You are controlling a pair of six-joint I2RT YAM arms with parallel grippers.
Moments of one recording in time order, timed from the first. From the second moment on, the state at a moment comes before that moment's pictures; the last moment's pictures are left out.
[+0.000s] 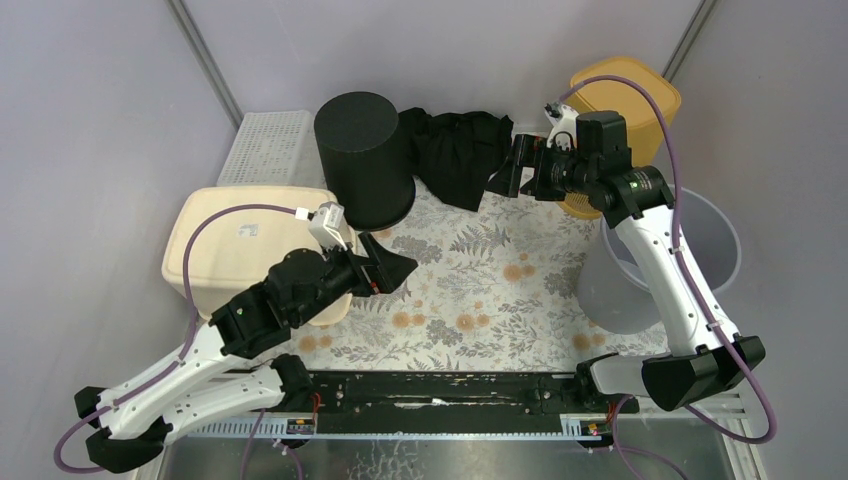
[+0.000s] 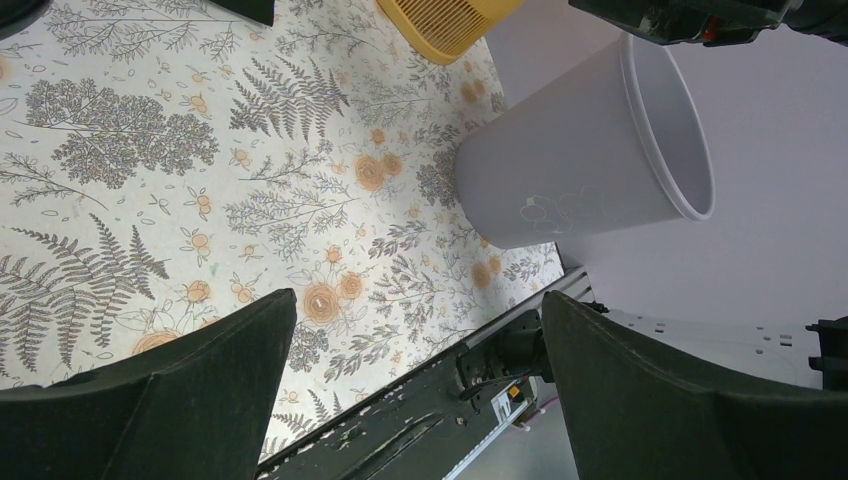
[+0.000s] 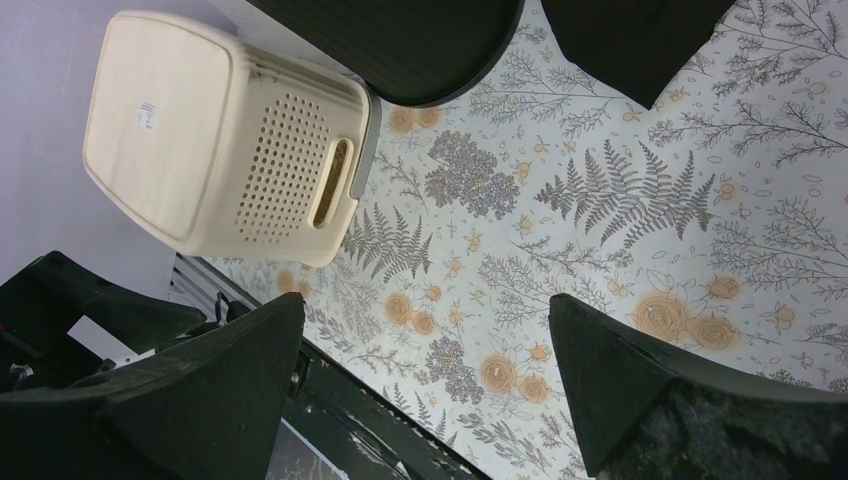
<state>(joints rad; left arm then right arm) -0.97 0.70 0.87 -0.45 -0.24 -0.85 0.31 1.32 1.54 -0.82 -0.41 0.40</state>
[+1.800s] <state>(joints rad) -0.96 0.89 0.89 -0.35 -0.23 -0.77 0.32 1.29 1.65 -1.06 -0.32 0.31</state>
